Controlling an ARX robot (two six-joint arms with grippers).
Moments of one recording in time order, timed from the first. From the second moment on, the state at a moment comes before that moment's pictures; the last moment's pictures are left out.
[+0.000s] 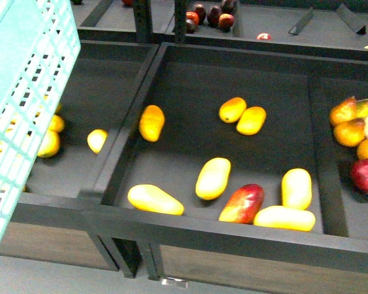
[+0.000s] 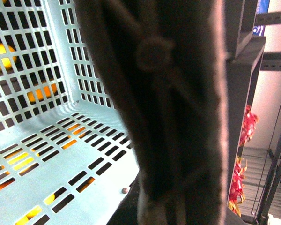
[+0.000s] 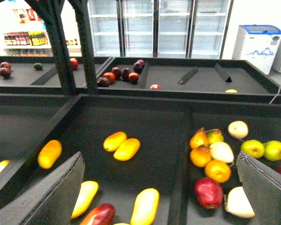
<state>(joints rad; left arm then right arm) 0.11 0.79 0.81 -0.25 0.08 -1.39 0.00 0.00 0.01 0.00 0.00 0.00</state>
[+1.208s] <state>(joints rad) -0.06 1.41 1.14 -0.26 0.24 -0.91 0.00 0.00 0.01 0.00 0.00 0.00</state>
